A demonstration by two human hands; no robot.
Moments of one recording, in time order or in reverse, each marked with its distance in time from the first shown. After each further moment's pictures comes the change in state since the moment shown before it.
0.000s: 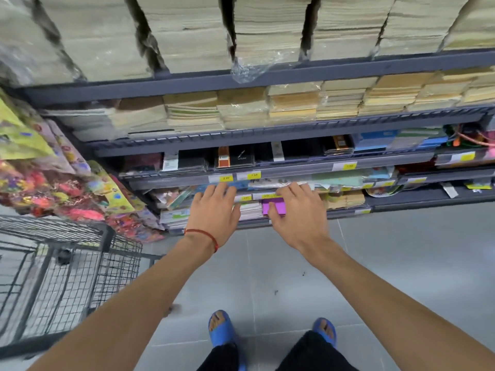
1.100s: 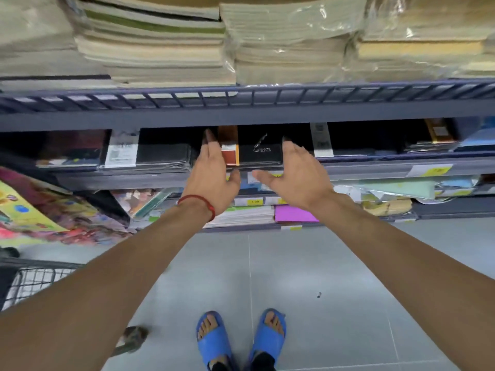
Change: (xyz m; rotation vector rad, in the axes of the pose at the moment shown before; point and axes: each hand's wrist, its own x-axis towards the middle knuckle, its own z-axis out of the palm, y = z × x) left_hand 0.193 -0.078 0.199 -0.572 -0.035 -0.300; right_hand 0.194 0.011 0.224 0.205 -0.376 0.055
